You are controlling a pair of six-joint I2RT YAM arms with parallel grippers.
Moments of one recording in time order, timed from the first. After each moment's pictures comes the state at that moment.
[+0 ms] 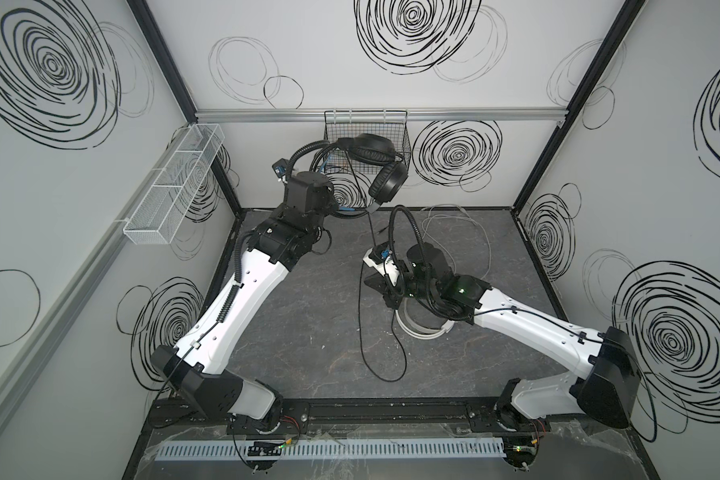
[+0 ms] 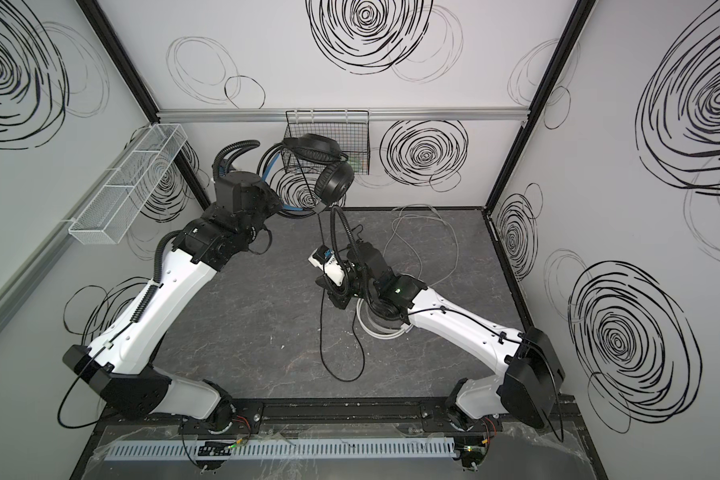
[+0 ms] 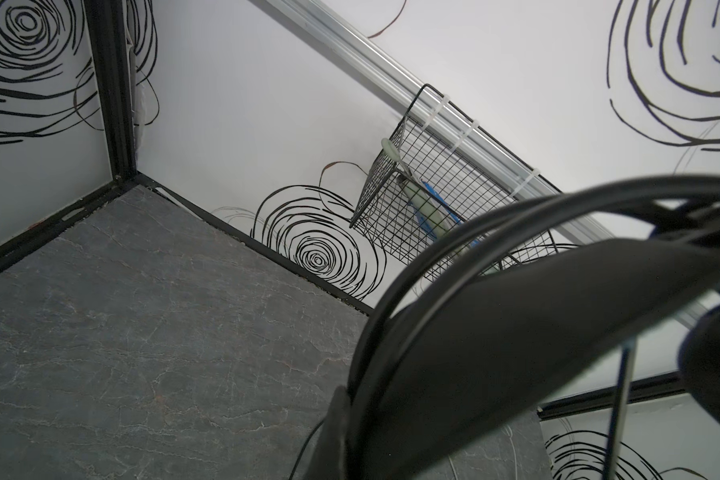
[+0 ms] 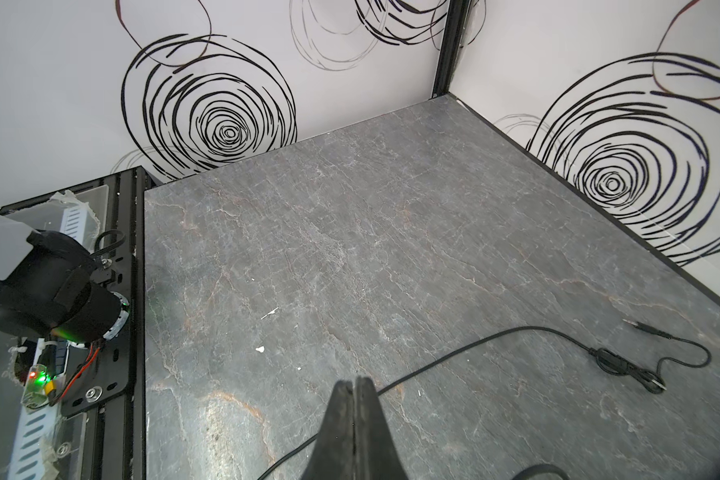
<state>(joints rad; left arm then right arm) -0.47 1.46 1.72 -0.64 -0.53 -0.77 0.90 1.38 1.12 -0.21 -0.25 -0.12</state>
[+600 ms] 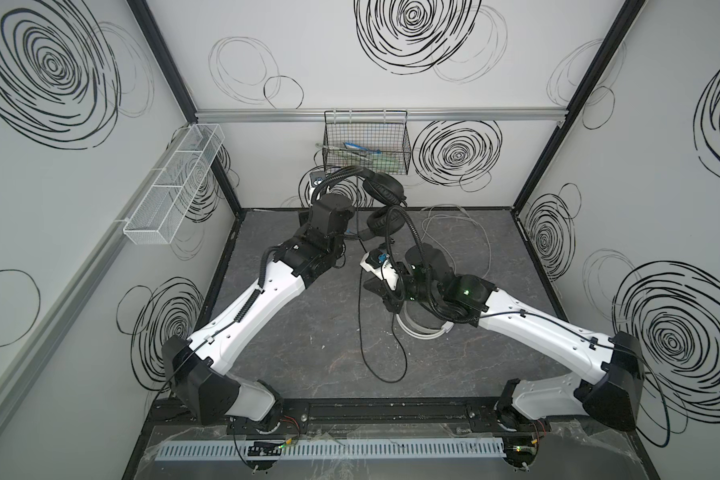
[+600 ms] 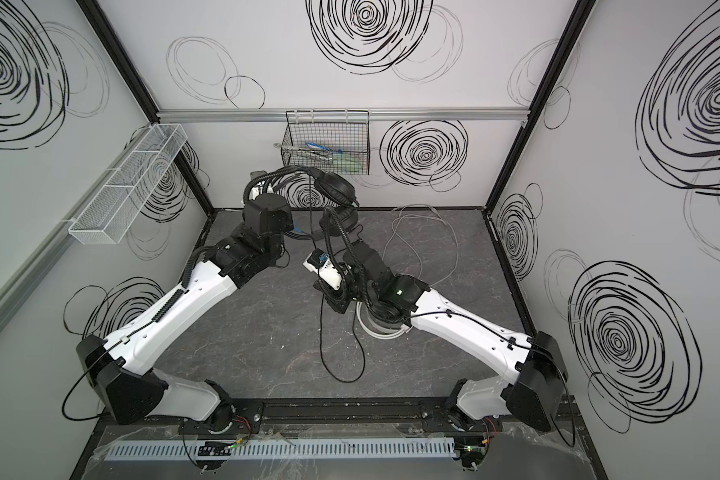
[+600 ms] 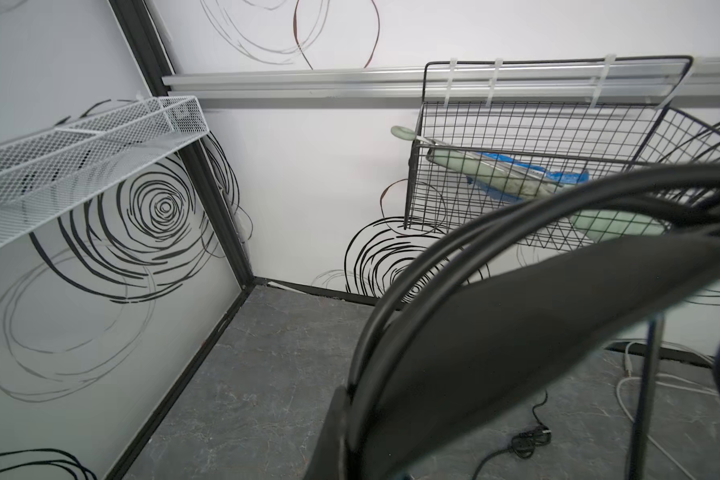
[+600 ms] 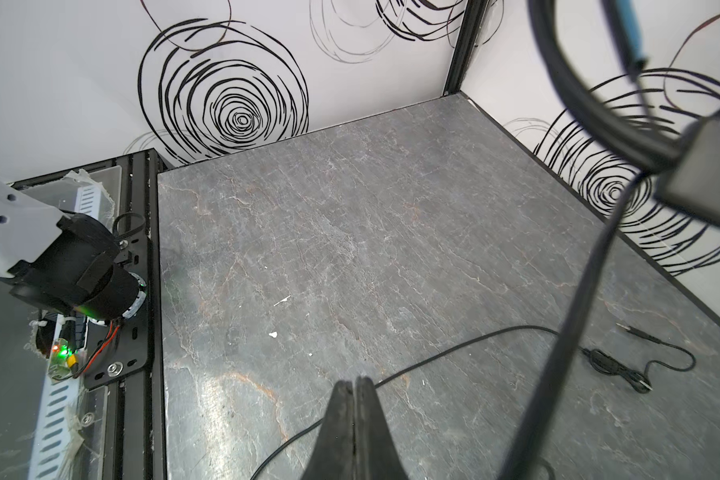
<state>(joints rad) -0.59 1.43 1.46 -0.34 -0.88 -0.19 0.95 1.35 1.19 -0.35 -0.21 -0.16</state>
